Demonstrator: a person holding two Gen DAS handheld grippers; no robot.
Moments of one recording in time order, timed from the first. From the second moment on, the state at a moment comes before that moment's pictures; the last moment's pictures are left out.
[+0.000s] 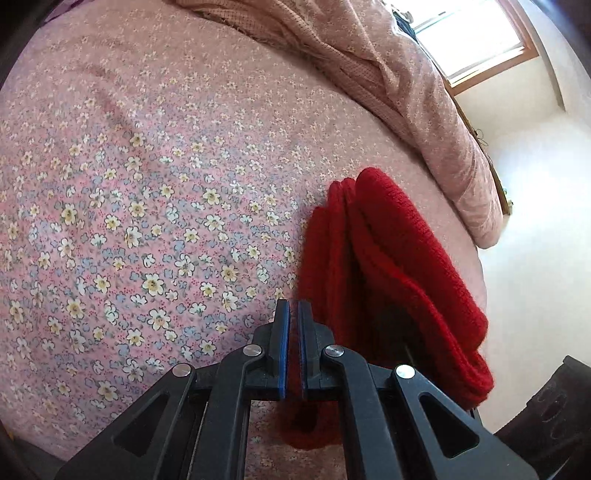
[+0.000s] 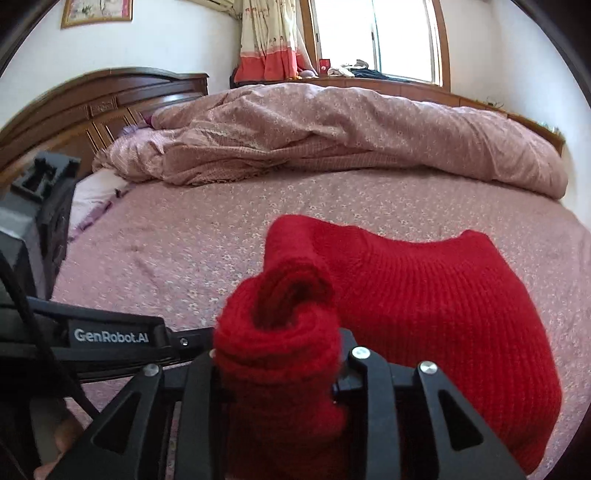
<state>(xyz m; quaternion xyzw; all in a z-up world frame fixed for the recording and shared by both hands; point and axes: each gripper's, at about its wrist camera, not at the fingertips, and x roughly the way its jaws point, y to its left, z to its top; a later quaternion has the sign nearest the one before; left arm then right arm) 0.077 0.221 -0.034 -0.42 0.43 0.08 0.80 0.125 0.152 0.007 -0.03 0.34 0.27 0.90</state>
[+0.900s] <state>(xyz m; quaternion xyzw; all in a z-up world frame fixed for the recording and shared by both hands) 0.018 0.193 -0.006 -0.54 0.28 -0.10 0.78 0.102 -0.073 -0.026 0.12 0.33 0.24 0.91</state>
